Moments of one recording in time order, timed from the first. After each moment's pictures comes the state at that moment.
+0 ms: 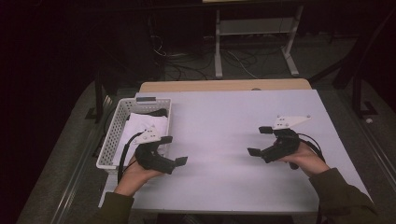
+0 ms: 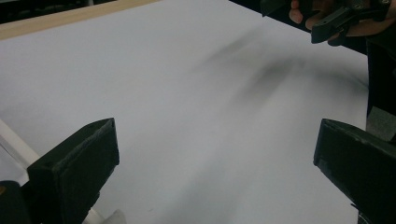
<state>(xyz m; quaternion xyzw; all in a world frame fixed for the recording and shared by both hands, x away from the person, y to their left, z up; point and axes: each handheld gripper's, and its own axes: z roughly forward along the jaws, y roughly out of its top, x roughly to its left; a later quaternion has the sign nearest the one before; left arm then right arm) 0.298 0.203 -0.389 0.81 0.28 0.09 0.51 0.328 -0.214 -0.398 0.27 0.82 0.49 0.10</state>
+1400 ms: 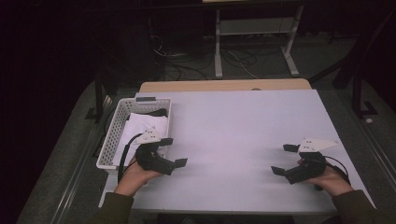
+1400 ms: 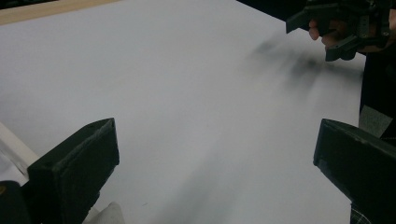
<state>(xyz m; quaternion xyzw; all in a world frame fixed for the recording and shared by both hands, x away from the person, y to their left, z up) 0.300 0.204 -0.394 0.81 0.28 0.07 0.51 0.282 -0.275 -0.436 0.30 0.82 0.47 0.13</state>
